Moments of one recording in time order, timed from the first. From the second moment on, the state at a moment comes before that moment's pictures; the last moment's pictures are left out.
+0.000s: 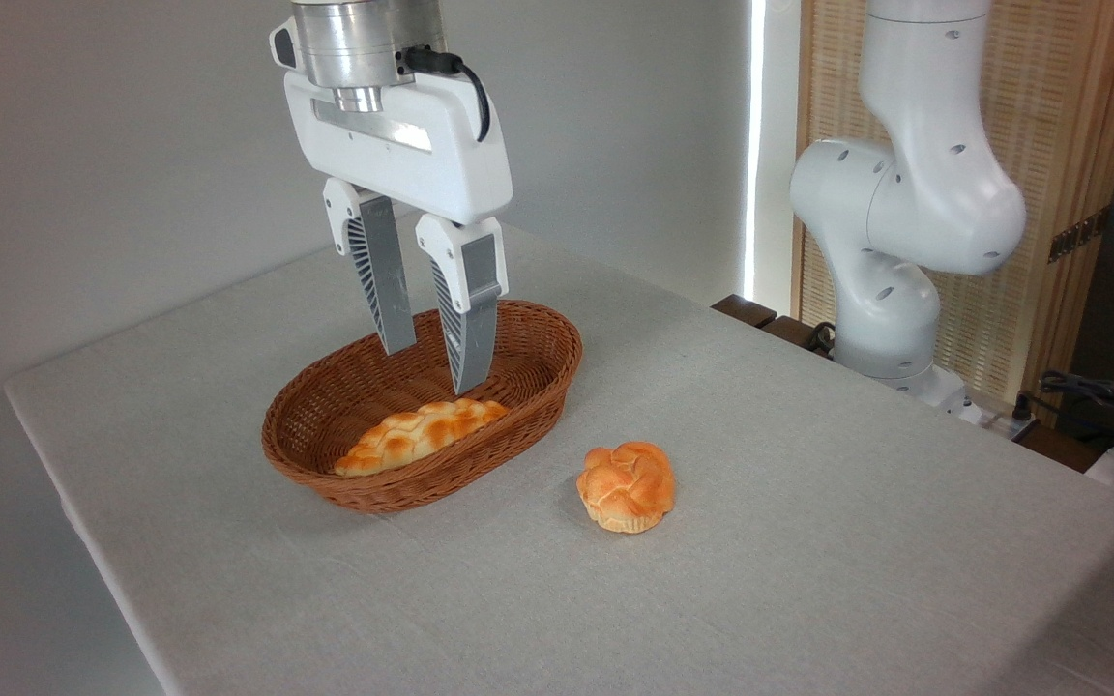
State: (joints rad) arm -0.01 -0.05 -0.04 -1.69 0.03 1.72 0.68
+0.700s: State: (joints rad) arm -0.03 -0.05 -0.03 -1.69 0.03 1.70 0.68
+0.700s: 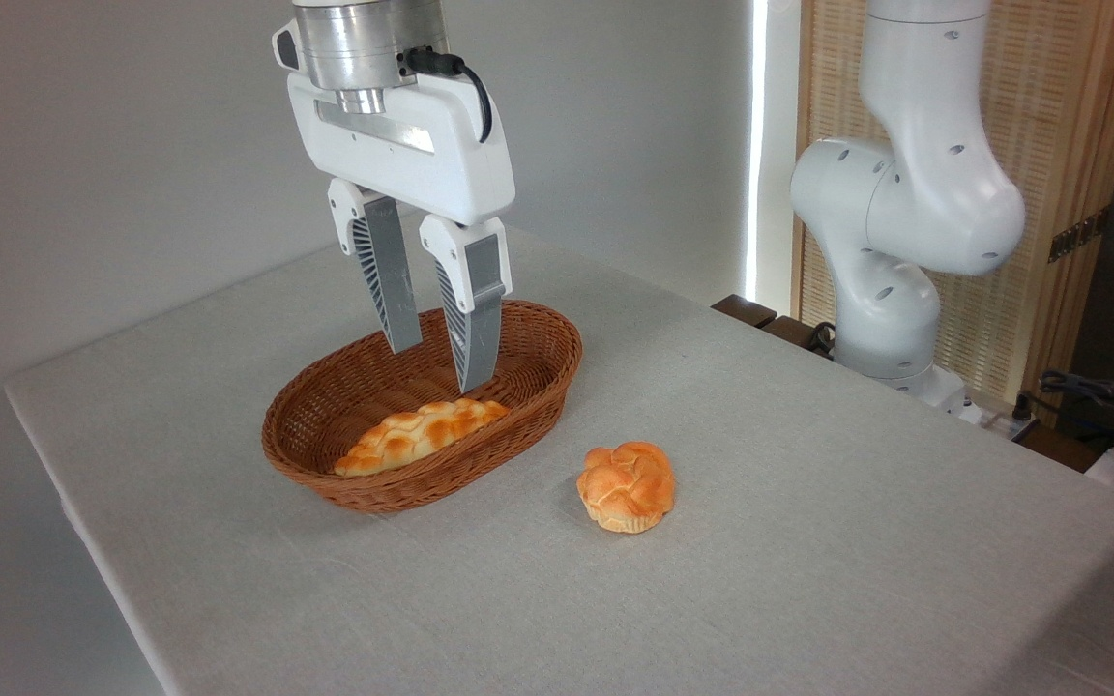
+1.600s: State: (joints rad) arm -0.03 -0.05 -0.04 -1.69 0.00 1.61 0.68
